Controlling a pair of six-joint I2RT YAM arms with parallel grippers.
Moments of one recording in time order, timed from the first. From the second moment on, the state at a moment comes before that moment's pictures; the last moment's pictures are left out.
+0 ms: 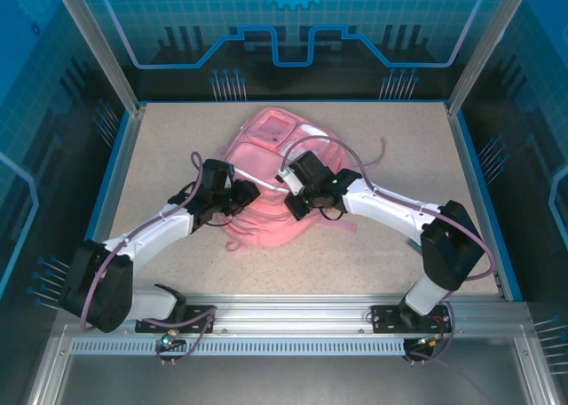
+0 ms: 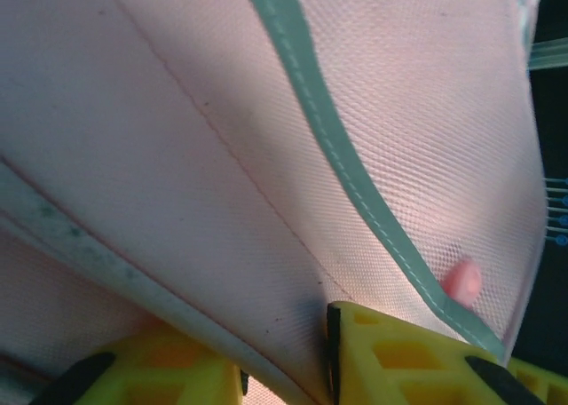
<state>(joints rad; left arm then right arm) -0.38 1.33 0.74 -0.16 0.28 -1.03 0.77 1.64 1.22 -0.58 -0.08 0.07</state>
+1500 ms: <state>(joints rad) -0.51 1.28 0.68 -0.06 -0.06 -1.20 0.97 1.54 1.13 -0.53 0.02 0.39</state>
